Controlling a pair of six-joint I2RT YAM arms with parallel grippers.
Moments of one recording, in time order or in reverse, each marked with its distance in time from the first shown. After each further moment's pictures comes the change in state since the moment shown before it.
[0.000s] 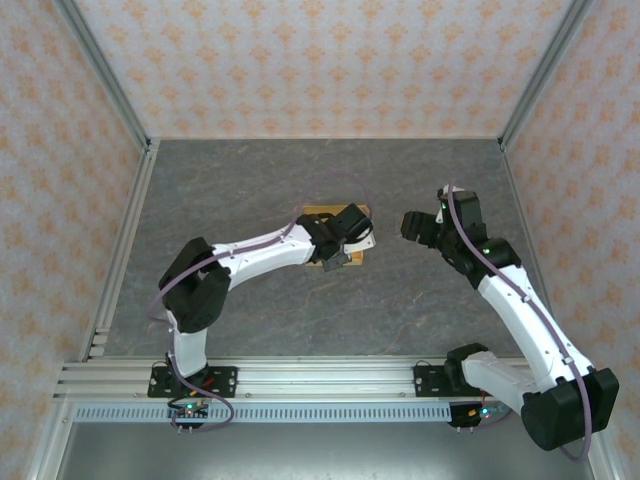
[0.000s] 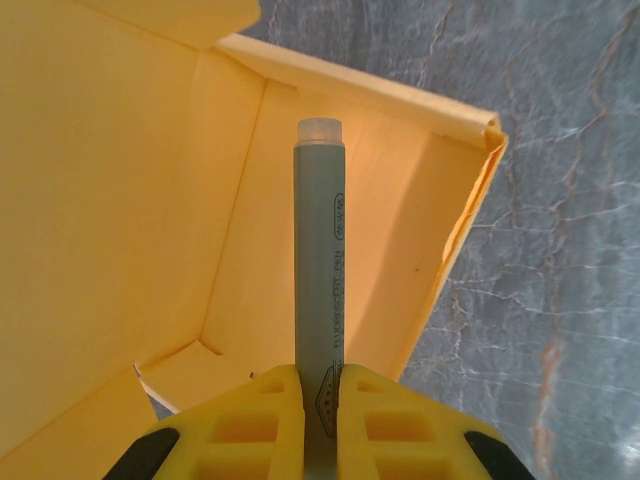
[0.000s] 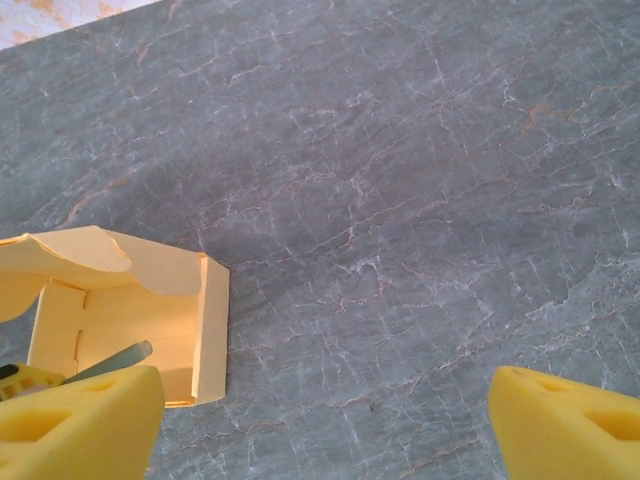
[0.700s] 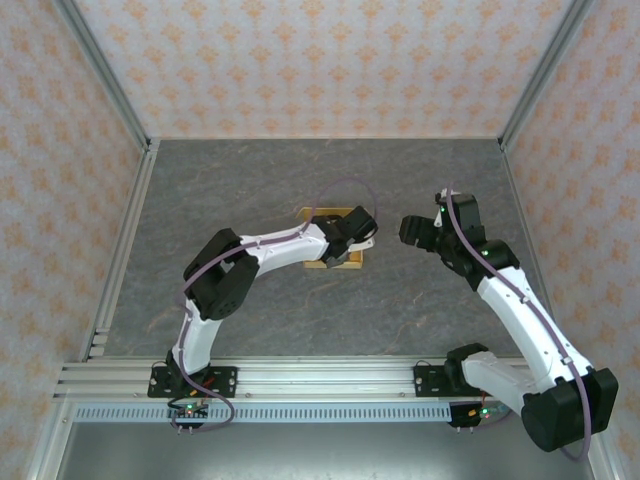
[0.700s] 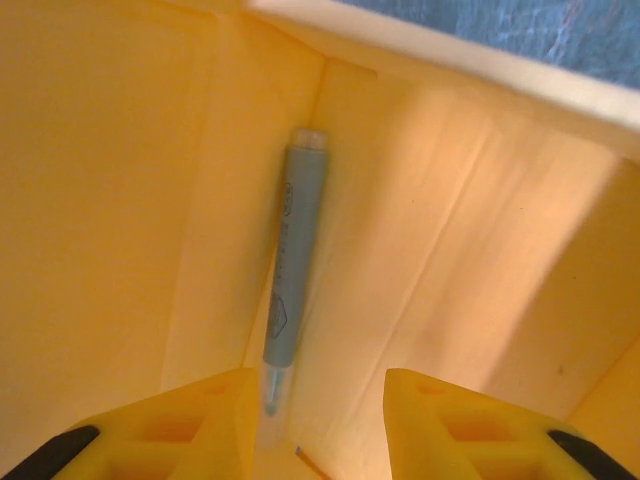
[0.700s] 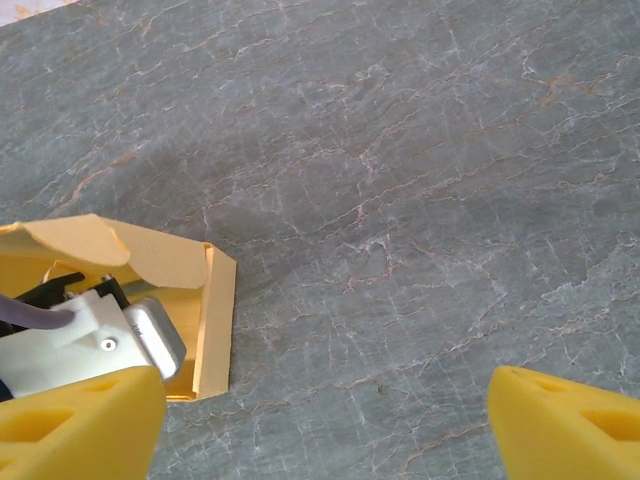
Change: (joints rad) left arm 0.024 0.129 0.047 0.066 -0.100 0.039; right arm 0.000 -0.006 -0.023 -0.003 -0.042 0.005
